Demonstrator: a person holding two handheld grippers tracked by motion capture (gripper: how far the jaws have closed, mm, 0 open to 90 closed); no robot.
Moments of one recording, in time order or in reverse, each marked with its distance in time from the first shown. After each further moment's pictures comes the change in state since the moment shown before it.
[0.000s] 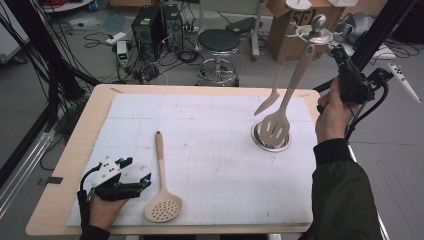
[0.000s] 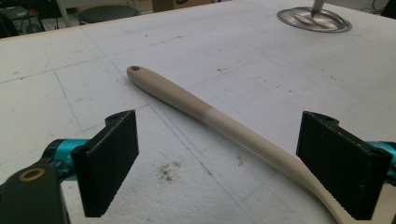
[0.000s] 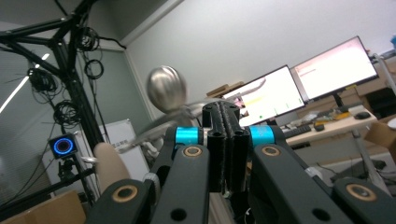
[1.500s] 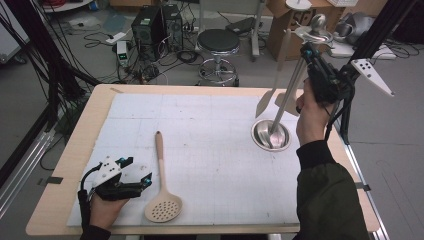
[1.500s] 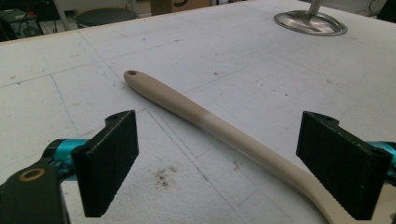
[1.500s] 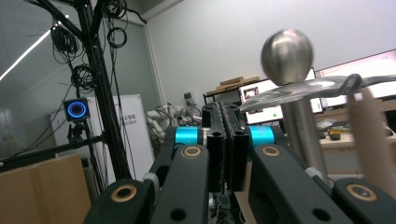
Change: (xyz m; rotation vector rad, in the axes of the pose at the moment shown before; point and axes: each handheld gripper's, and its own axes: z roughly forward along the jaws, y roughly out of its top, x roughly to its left) left arm -0.001 0.002 0.000 -0.009 -0.004 0.004; right arm 0.060 -0.024 0.019 0.057 0.074 -0.158
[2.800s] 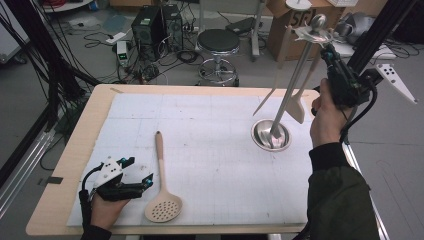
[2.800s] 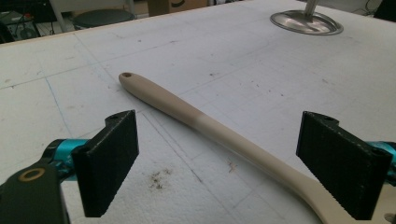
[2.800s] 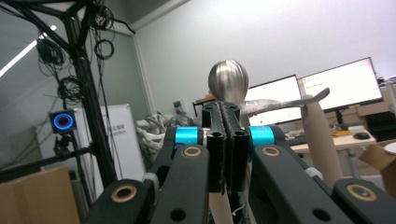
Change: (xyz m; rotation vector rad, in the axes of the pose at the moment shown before) left arm -0.003 0.001 0.001 -0.003 -0.011 0.008; right arm -0.023 0.016 -0.024 -0.034 -0.049 0.001
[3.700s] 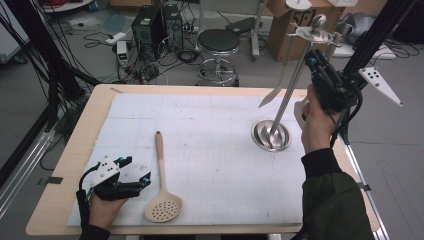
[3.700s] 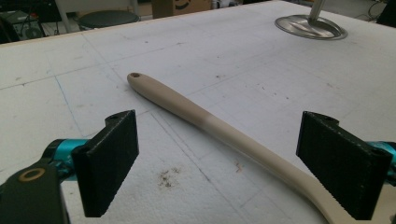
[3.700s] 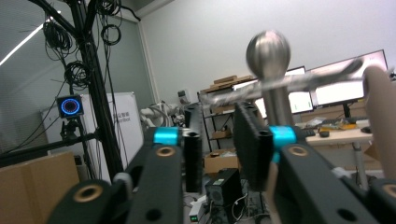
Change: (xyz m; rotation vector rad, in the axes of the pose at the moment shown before) left arm 0.004 0.000 -0.004 -0.011 0.011 -0.017; right arm 0.022 -0.016 -0.001 0.048 0.024 -0.007
